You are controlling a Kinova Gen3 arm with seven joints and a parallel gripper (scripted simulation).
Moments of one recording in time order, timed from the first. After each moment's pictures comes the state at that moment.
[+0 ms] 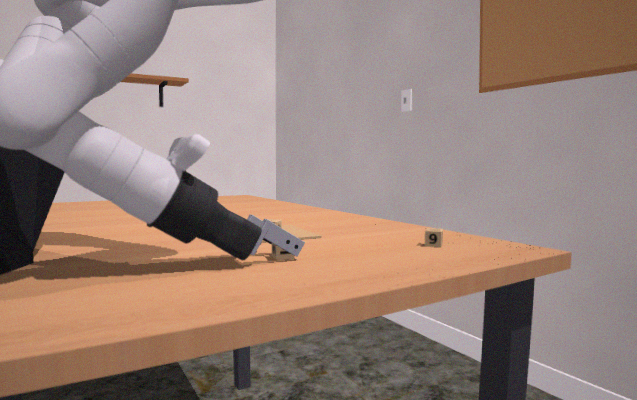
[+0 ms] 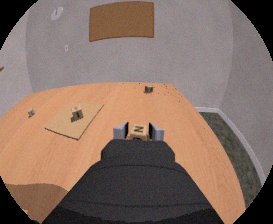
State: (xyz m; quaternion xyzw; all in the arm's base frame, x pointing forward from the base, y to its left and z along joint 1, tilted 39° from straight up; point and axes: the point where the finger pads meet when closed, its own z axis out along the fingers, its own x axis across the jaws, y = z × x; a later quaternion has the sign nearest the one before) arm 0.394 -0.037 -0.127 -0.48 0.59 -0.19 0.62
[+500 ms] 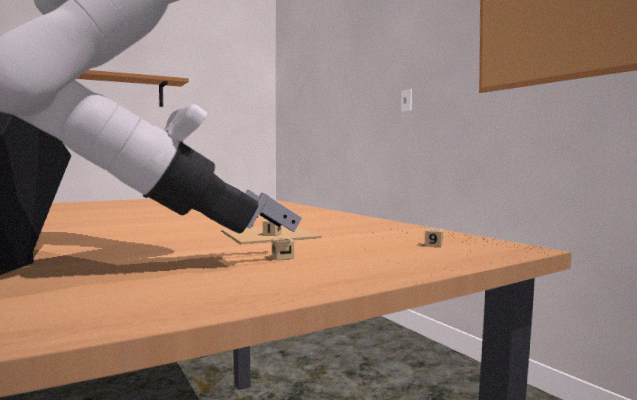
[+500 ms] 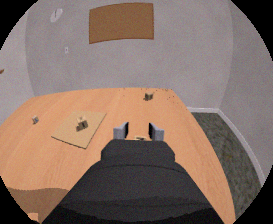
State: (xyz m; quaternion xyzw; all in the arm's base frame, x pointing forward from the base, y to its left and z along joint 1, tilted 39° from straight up) arm 0.383 -0.055 -0.101 -0.48 0.59 -0.18 0.63
